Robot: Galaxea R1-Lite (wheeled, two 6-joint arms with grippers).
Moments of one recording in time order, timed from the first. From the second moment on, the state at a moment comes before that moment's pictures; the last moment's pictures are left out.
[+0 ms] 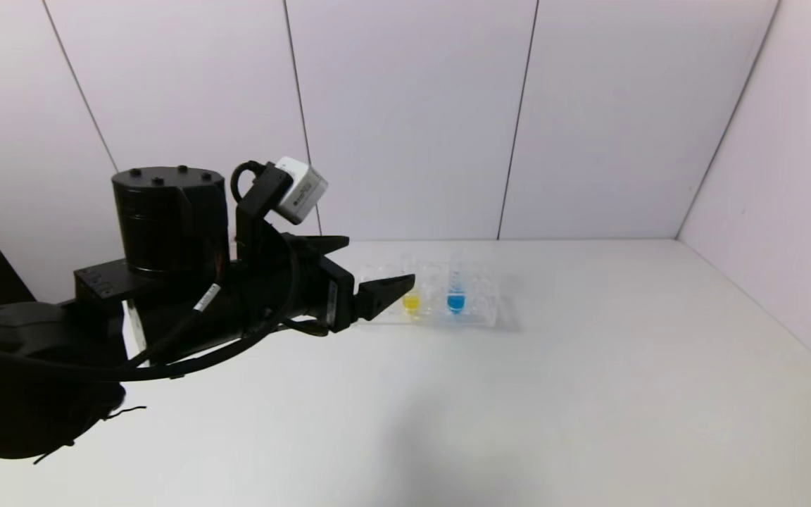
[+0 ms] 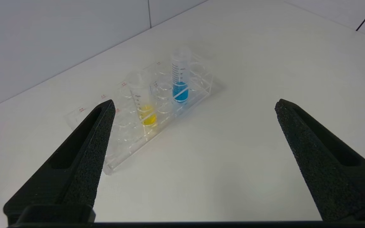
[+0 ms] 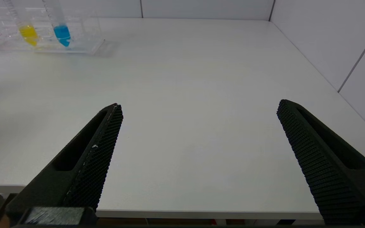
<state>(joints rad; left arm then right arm) -0.60 1.63 -0.83 -0.68 -0.19 0.01 0.00 0.00 0.00 0.00 0.00 0.00</state>
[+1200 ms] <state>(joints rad) -0.82 2.13 -1.19 -0.77 0.34 -0.08 0.00 0.00 0.00 0.00 0.00 0.00</state>
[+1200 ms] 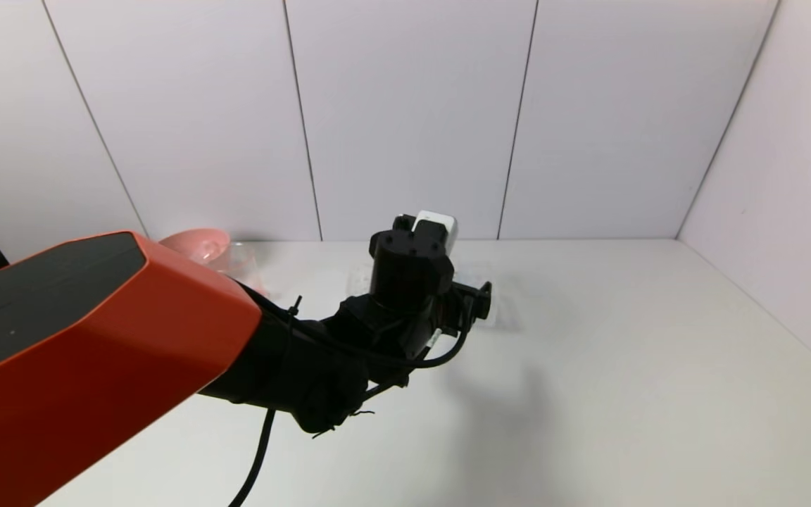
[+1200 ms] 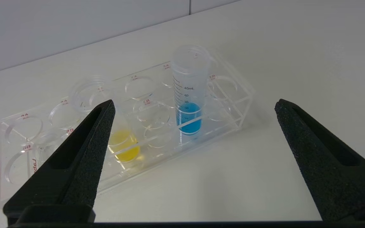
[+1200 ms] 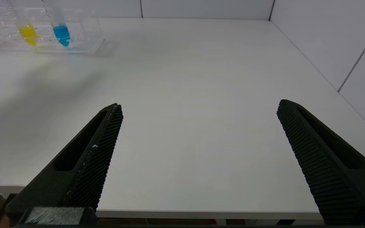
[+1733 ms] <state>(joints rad) -0.83 2.25 -1.32 -0.76 0.40 -0.09 0.00 0.00 0.00 0.00 0.00 0.00</state>
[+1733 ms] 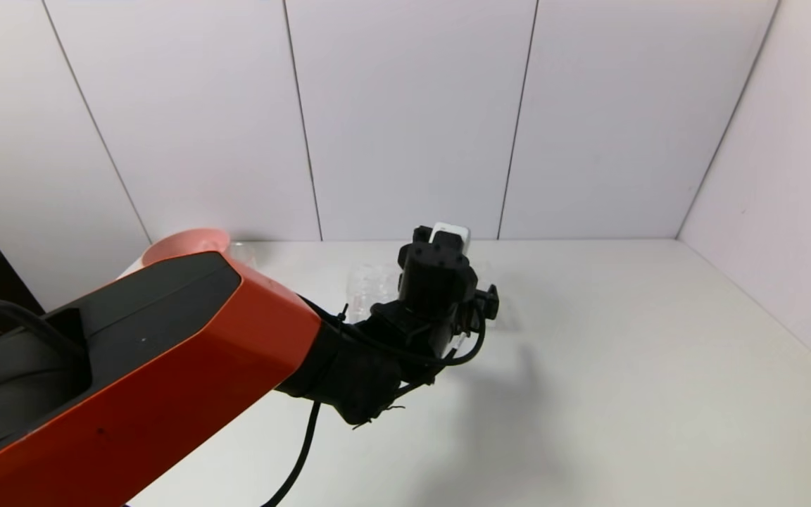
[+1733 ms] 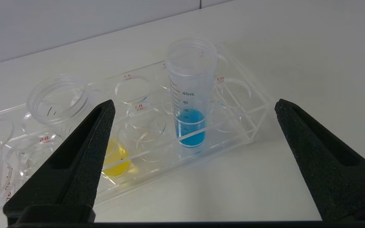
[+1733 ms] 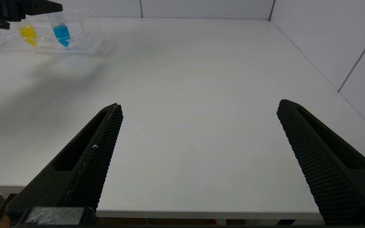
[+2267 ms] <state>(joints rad) -0.83 2.32 -1.41 -0.75 0.43 -0.09 0.00 0.00 0.00 0.00 0.00 0.00</state>
